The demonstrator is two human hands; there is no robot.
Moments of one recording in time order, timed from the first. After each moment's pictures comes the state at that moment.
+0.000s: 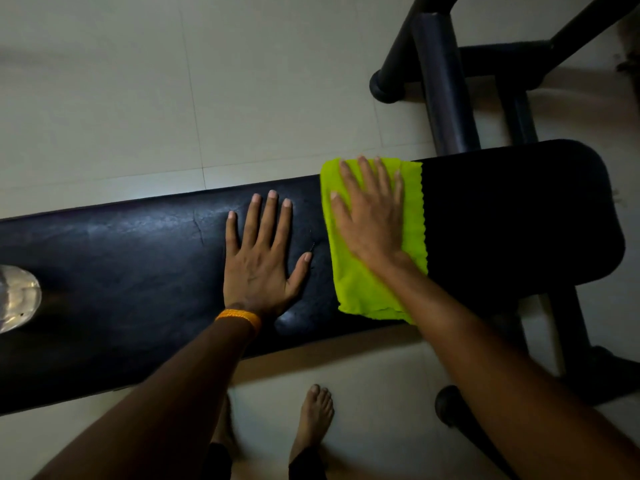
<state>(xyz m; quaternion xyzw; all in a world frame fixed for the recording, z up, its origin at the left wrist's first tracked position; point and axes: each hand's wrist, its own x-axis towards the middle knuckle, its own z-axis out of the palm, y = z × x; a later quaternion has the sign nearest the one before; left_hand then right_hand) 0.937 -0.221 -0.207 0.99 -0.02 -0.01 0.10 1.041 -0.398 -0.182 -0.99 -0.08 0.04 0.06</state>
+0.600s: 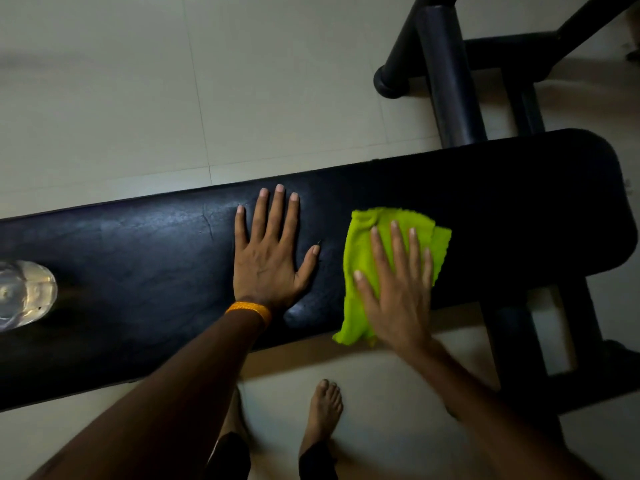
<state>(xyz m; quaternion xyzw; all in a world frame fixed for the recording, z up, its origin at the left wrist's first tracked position) 0.936 -0.222 -0.207 0.99 -0.02 -0.01 0.10 0.913 -0.443 -0.182 -1.00 -0.06 0.06 0.04</state>
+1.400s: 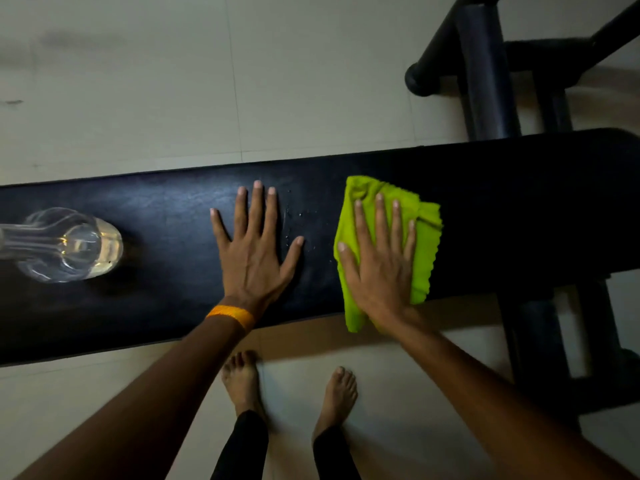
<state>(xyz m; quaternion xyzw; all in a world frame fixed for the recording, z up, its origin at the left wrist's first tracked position) 0.889 -0.143 -0.201 0.99 0.07 -0.02 0.11 0.912 -0.349 -0.182 -1.00 -0.07 0.06 0.03</state>
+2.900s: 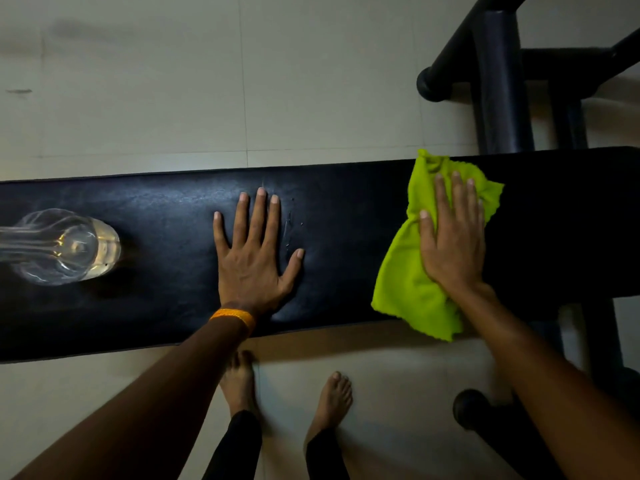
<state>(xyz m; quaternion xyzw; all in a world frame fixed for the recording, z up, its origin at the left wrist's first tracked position) 0.886 -0.145 -0.202 0.99 0.06 -0.03 0.09 0.993 -0.442 -0.188 -1.00 -0.06 0.04 0.07</state>
